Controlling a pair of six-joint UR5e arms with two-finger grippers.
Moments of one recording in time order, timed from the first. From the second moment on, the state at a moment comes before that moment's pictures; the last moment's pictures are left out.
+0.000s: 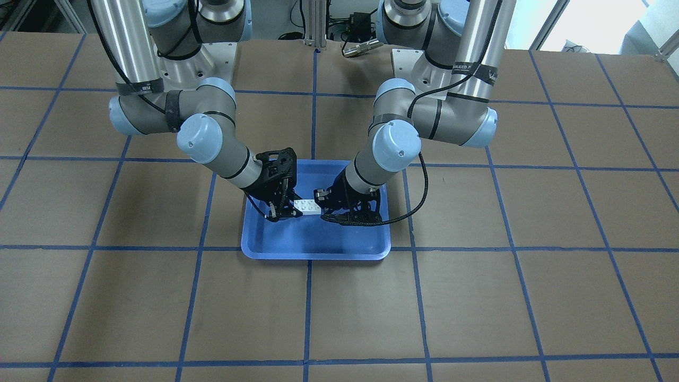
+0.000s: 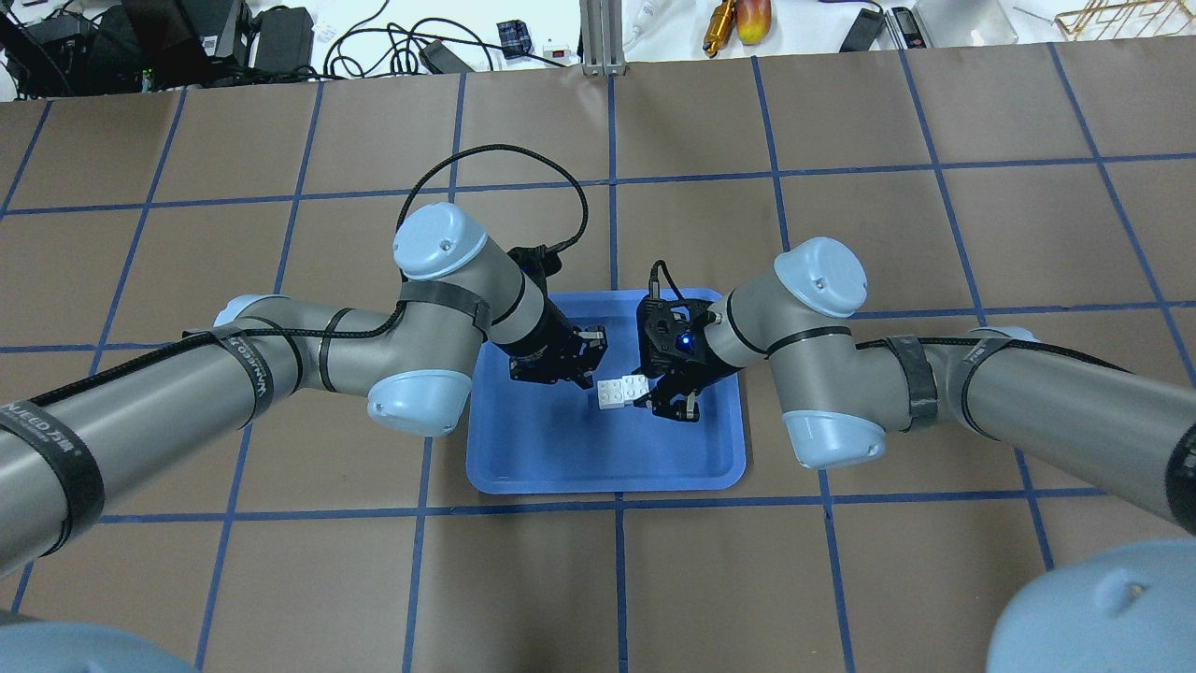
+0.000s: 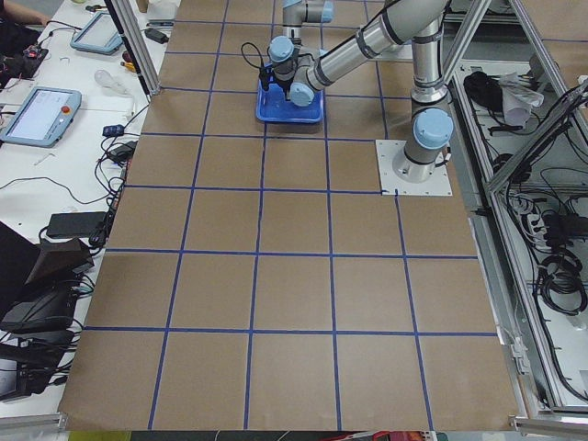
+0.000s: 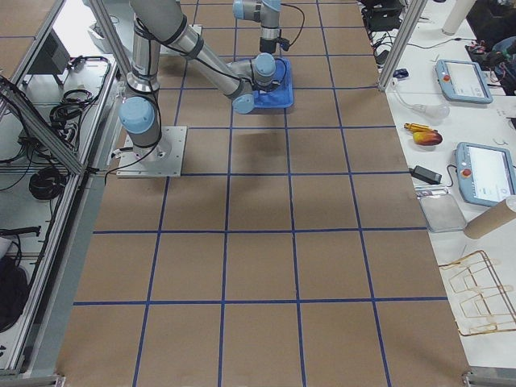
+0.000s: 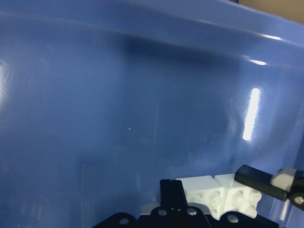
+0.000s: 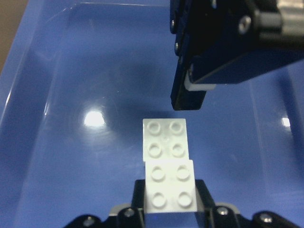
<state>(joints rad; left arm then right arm) -1.79 -1.95 -2.01 -0.75 1.20 -0.36 1.71 -1.20 2.16 -2.63 -1.03 -1.46</state>
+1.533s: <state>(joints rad) -1.80 -1.95 -2.01 -0.74 1.21 -0.41 1.64 -1.41 1.90 -2.15 -1.07 -1.40</state>
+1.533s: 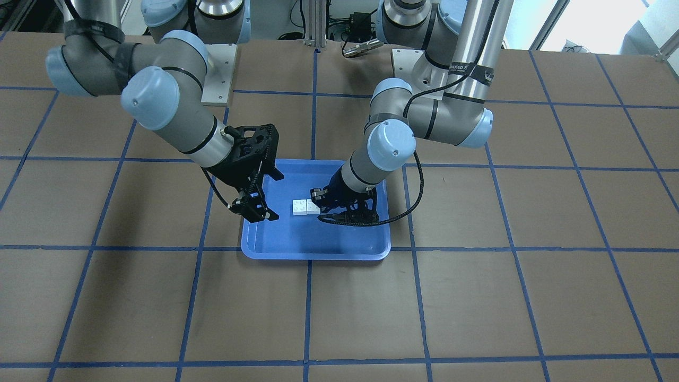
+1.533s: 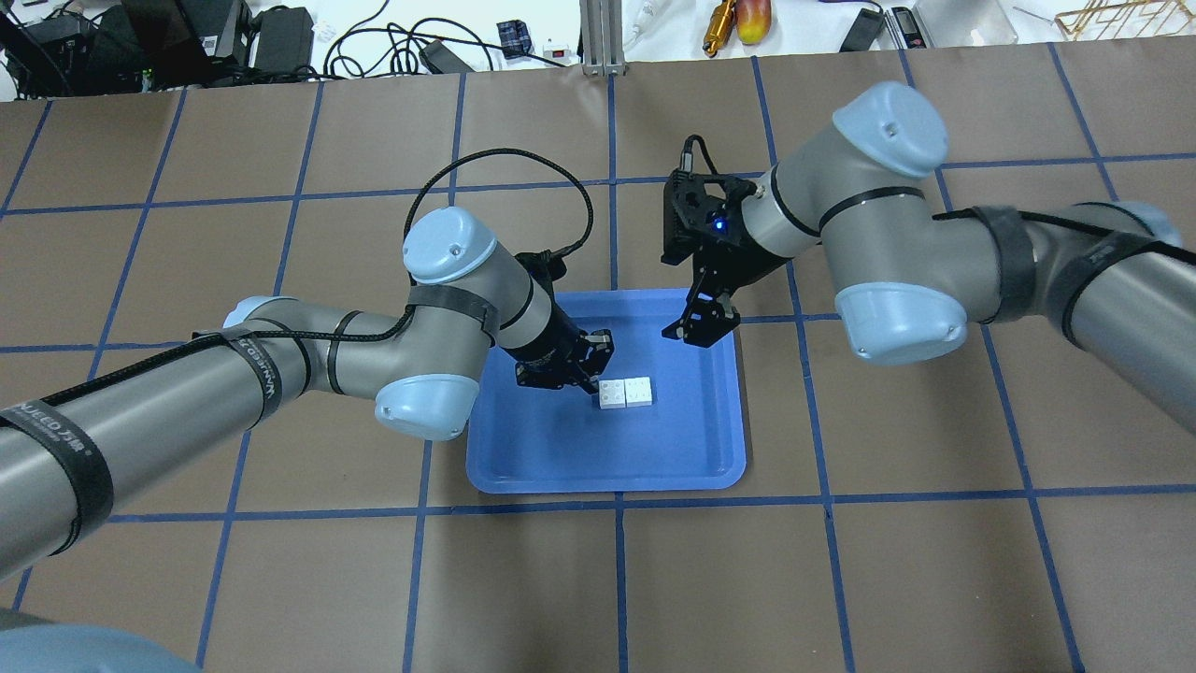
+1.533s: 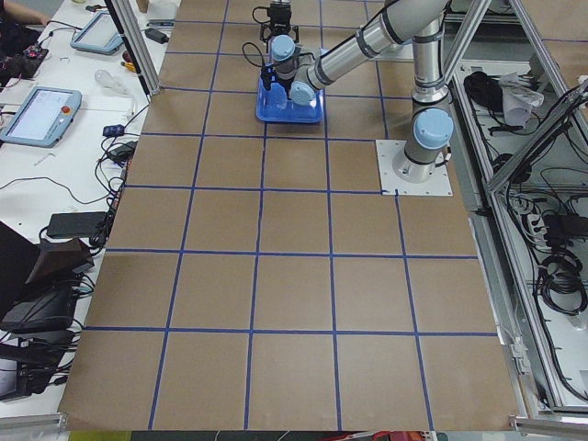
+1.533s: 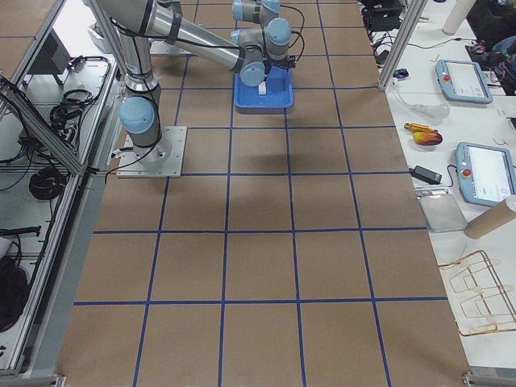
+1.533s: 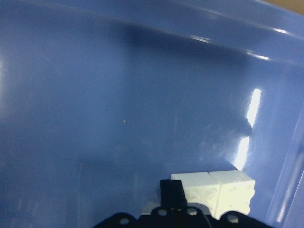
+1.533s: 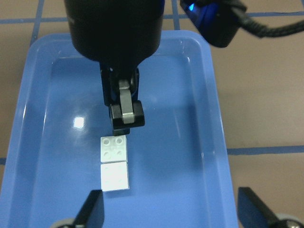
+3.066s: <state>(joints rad) -1.68 -1.80 -1.58 -1.35 1.52 -0.03 1.54 -1.53 1.47 -1.47 -1.42 -1.15</state>
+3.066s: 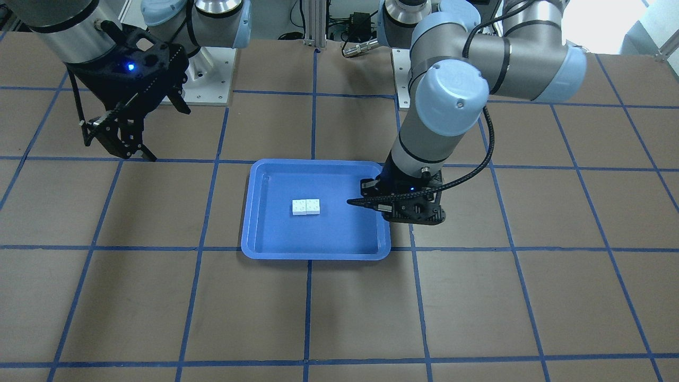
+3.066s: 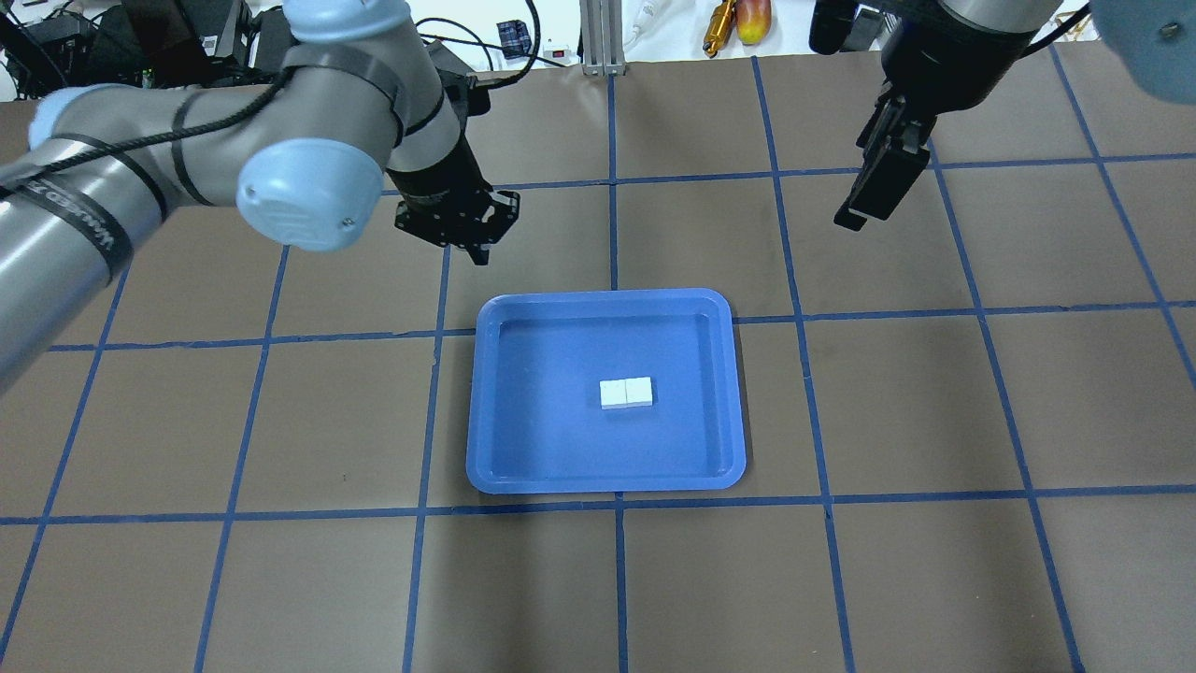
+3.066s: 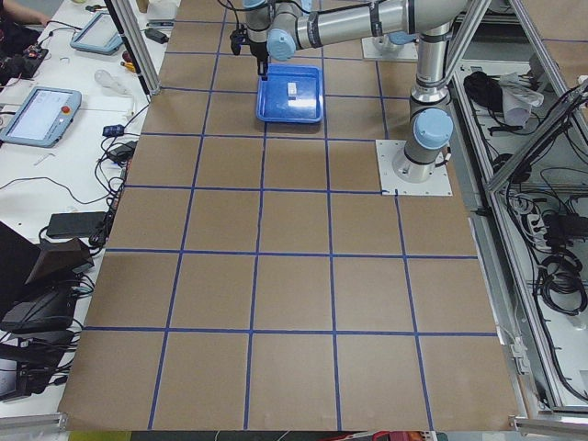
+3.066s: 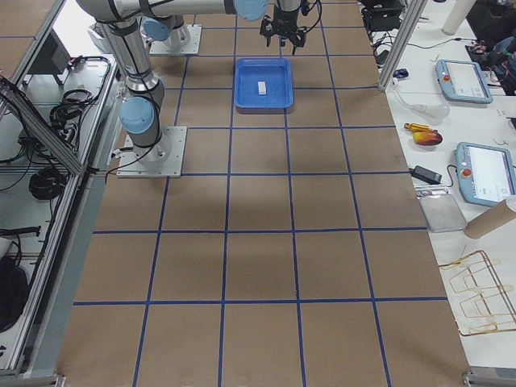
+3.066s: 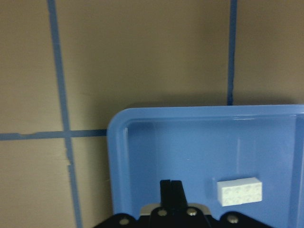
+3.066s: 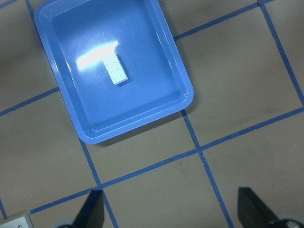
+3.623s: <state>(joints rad) -1.53 -1.63 -1.53 -1.47 1.58 0.11 1.54 -1.59 1.52 -1.41 -1.44 -0.83</state>
